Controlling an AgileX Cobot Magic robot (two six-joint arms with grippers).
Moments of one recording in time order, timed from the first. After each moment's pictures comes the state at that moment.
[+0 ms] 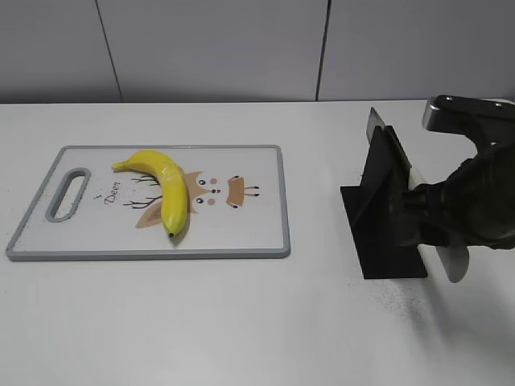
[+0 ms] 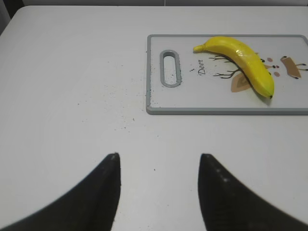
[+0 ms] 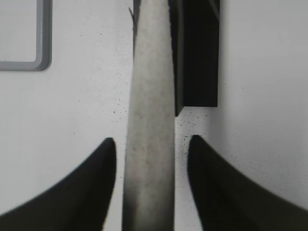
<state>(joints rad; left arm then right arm) 0.05 0.00 -0.47 -0.10 1.08 0.17 0.43 1.39 -0.72 -0.01 0.53 0.46</state>
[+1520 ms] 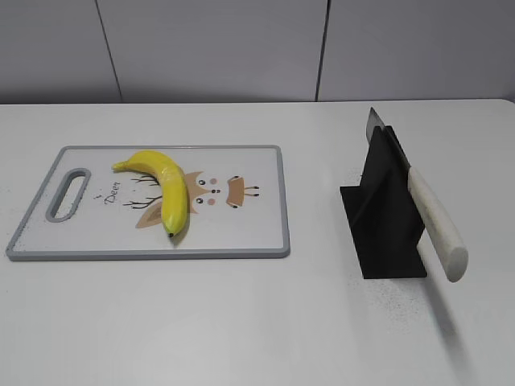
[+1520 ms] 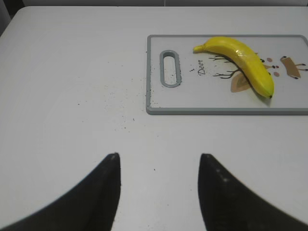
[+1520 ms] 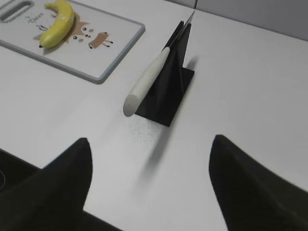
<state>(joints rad) 0.05 0.00 -0.47 -0.10 1.08 0.17 0.43 0.18 -0.64 0.00 1.03 -0.03</state>
